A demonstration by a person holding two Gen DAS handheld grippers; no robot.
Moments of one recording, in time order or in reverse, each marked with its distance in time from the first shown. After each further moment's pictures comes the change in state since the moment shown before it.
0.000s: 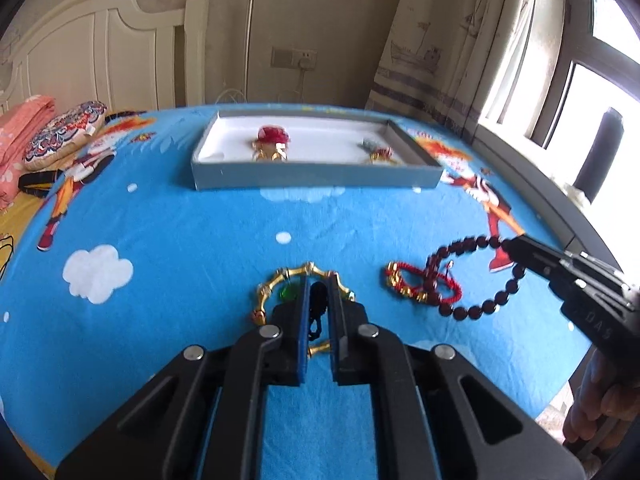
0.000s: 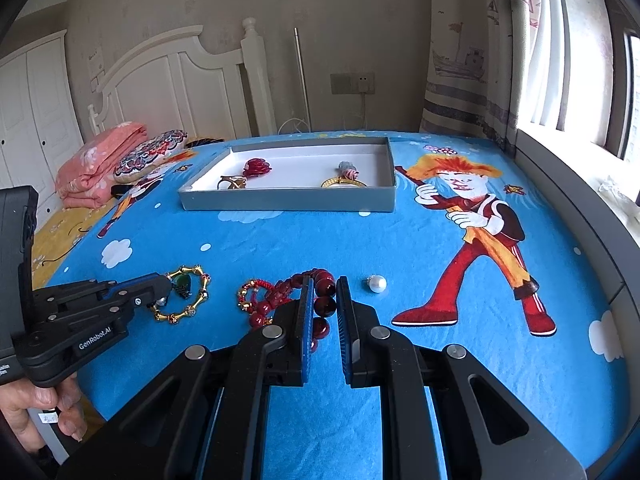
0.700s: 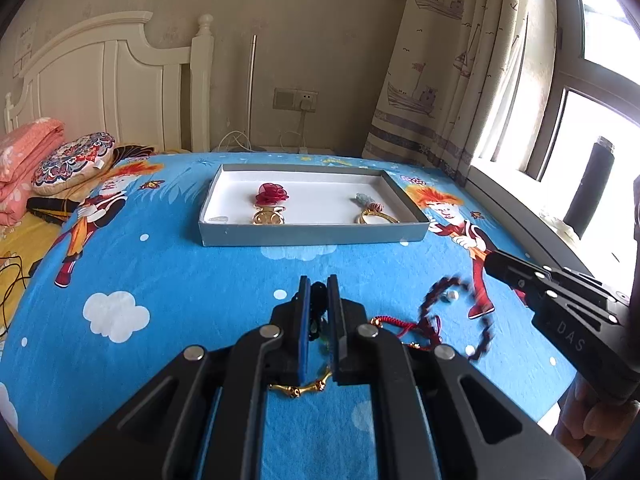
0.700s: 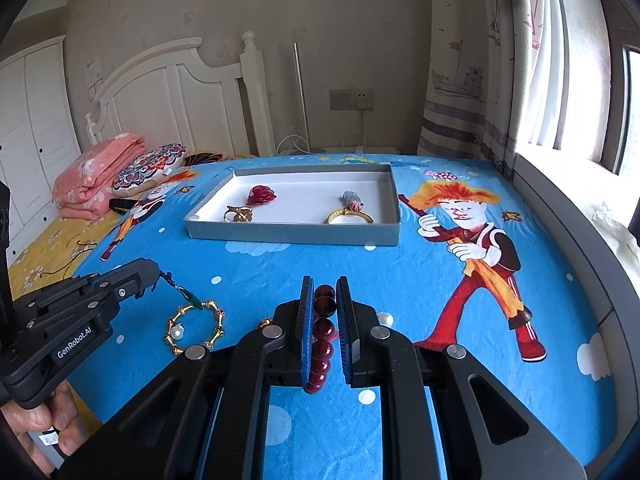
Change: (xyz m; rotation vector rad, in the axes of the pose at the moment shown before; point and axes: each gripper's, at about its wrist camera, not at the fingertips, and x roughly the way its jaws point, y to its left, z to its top) left arm -0.030 -0.012 0.026 0.000 -0.117 0.017; right arm -0.012 0.013 0.033 -0.007 -0.047 -0.028
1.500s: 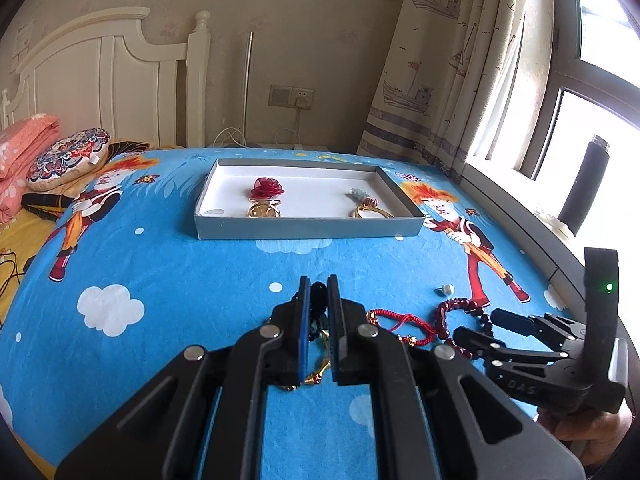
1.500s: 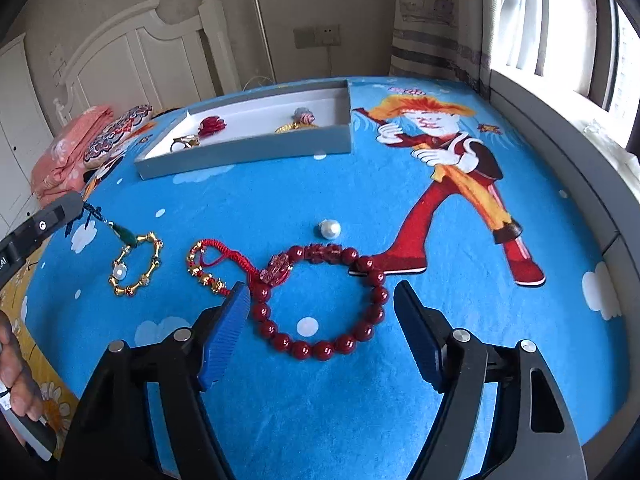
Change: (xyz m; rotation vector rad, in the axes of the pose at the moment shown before) left arm 0.003 0.004 -0.008 -0.006 0.011 -0.031; right arm 0.038 -0.038 -0.050 0.073 0.240 -0.047
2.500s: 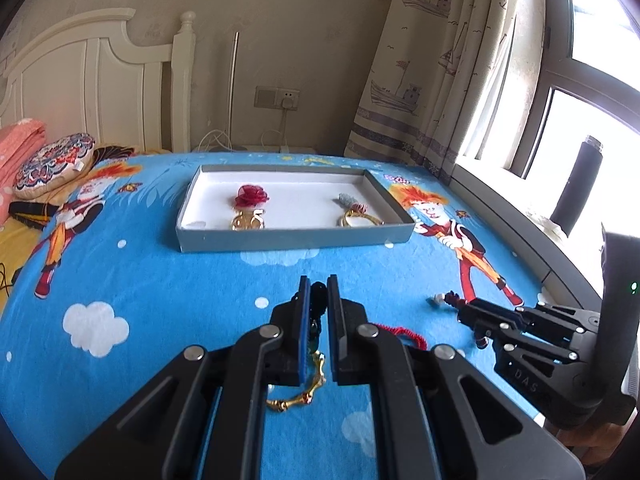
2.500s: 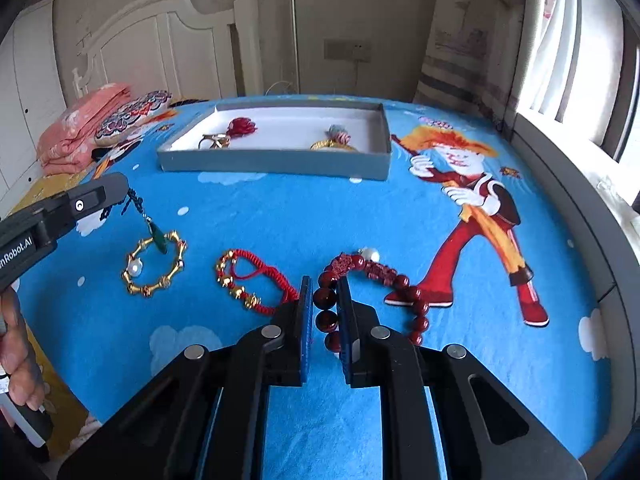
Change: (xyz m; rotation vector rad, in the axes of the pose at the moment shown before) left arm 0.009 -0.003 0.016 0.028 -0.011 -0.044; right arm -0.018 0.028 0.017 -0.111 -0.081 -0.021
